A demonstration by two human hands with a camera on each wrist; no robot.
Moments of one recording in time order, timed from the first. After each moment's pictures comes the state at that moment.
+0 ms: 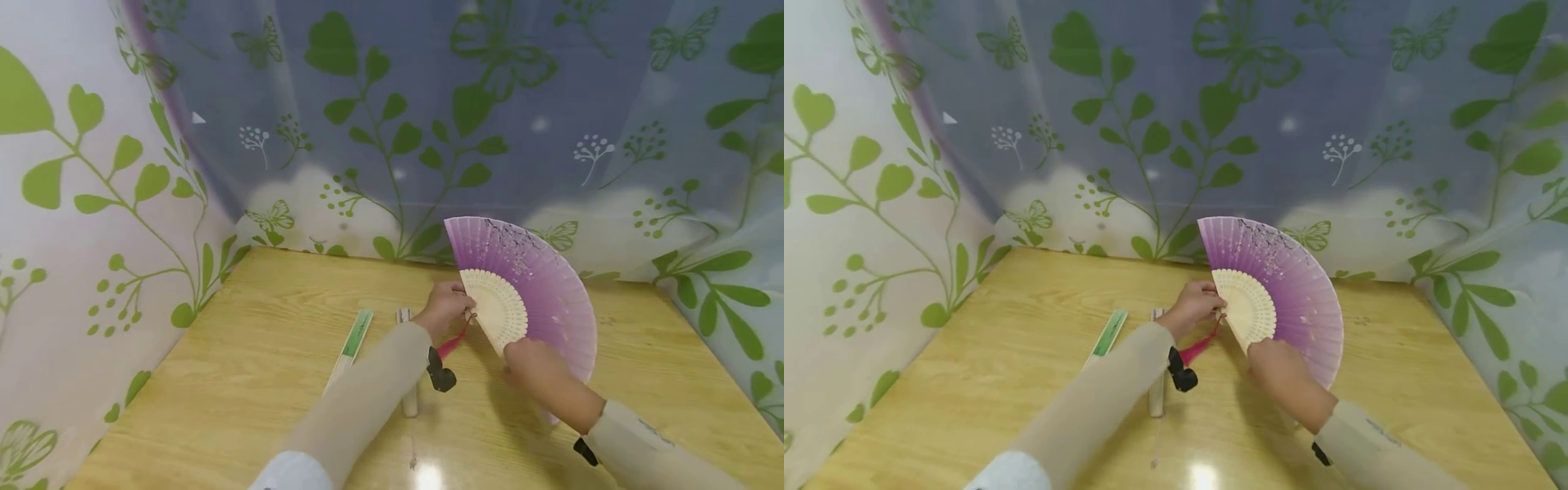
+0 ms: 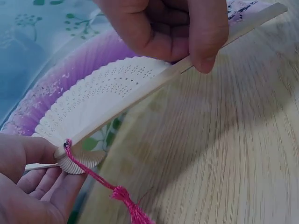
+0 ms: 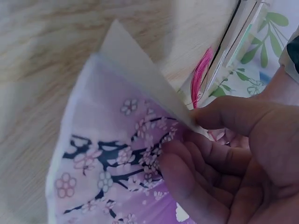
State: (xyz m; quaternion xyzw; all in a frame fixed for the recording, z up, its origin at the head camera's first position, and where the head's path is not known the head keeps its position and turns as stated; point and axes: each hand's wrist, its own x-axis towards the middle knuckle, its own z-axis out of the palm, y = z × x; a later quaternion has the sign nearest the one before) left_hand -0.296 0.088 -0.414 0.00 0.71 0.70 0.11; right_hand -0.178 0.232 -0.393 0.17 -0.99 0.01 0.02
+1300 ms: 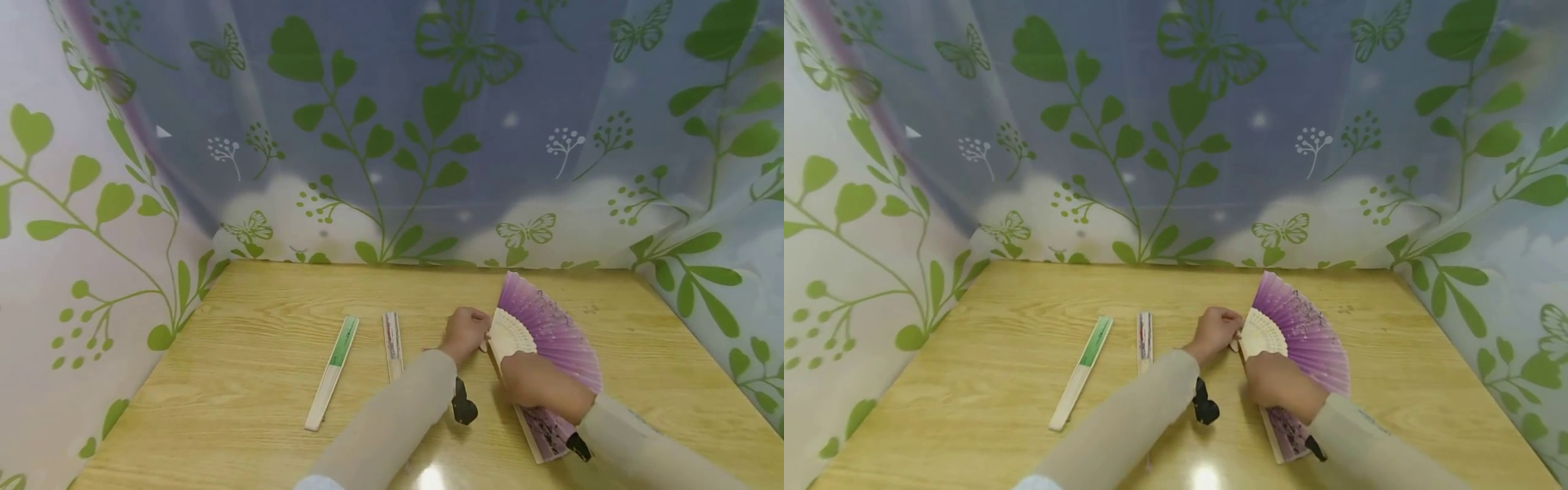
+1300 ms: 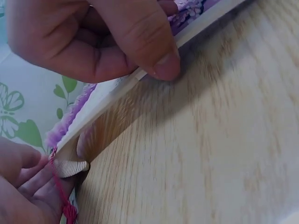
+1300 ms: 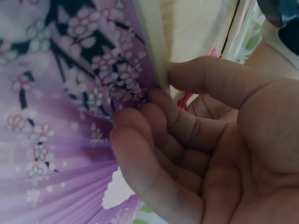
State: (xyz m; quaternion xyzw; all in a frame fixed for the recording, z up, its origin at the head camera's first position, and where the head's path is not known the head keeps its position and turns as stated) left_hand -0.266 0.141 -0.446 0.06 0.82 0.57 0.06; right_hand -0.173 0.249 -0.405 0.13 -0.98 0.06 -0.13
